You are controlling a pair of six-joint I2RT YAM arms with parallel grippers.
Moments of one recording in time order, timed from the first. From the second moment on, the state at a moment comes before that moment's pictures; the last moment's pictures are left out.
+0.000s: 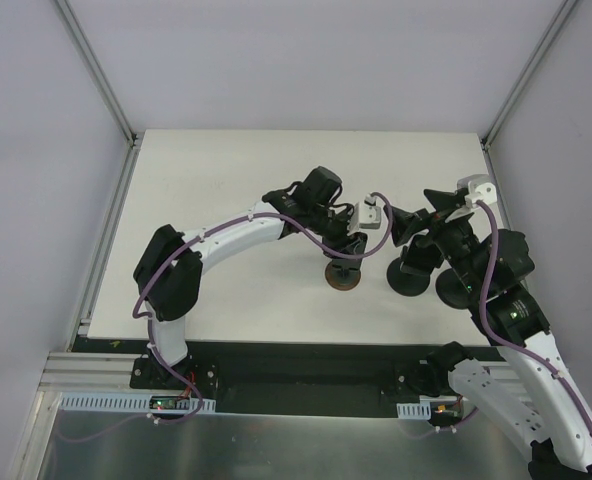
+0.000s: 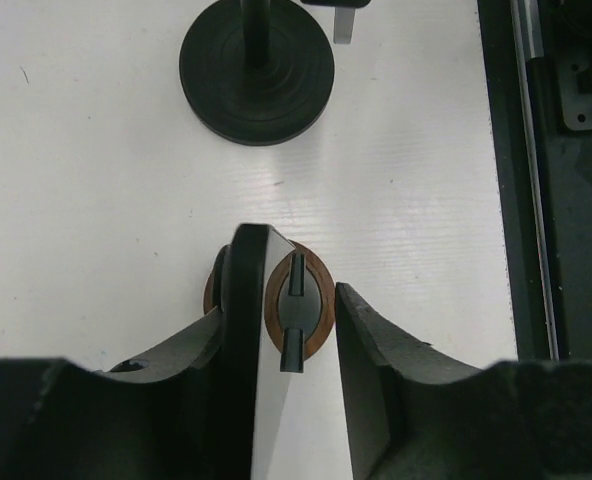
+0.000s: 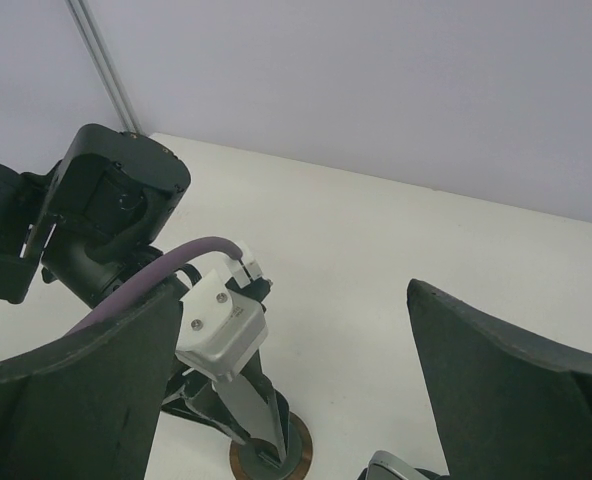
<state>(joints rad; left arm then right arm) -0.83 1.86 1.53 -0.45 0.70 0.47 0.49 0.62 0.89 -0.19 0.00 0.08</state>
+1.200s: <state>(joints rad) -0.82 1.13 1.18 -0.19 0.44 0.08 0.48 0.51 0.92 -0.31 0.26 0.12</state>
